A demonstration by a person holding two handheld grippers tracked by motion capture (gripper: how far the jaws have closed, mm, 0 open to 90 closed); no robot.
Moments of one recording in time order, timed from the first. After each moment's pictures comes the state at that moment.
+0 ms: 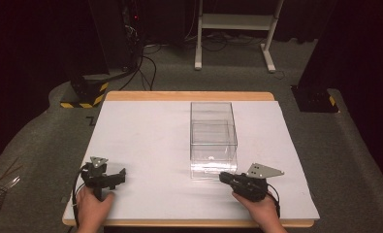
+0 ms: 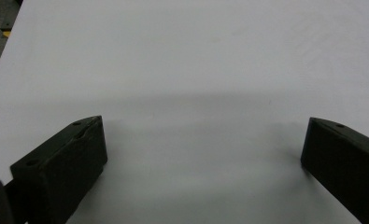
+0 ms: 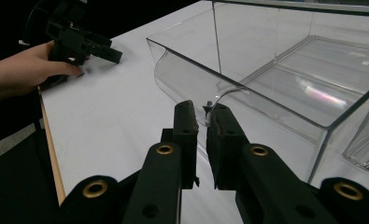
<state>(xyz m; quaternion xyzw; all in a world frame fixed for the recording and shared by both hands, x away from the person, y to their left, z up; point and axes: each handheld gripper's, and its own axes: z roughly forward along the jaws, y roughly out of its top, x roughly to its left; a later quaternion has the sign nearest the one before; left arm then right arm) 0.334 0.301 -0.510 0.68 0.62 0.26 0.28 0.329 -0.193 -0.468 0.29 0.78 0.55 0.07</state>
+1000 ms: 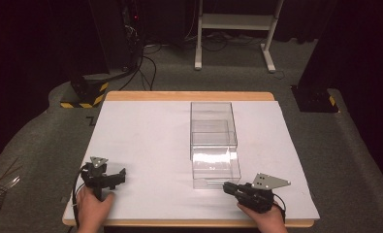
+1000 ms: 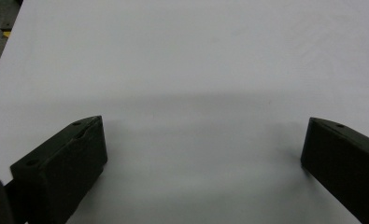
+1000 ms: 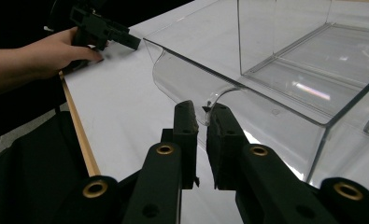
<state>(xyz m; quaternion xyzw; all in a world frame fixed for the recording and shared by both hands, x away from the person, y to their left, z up) 0.334 0.301 -0.510 0.68 0.62 0.27 0.28 0.303 -0.206 -0.471 0.28 0.79 0.54 0.06</state>
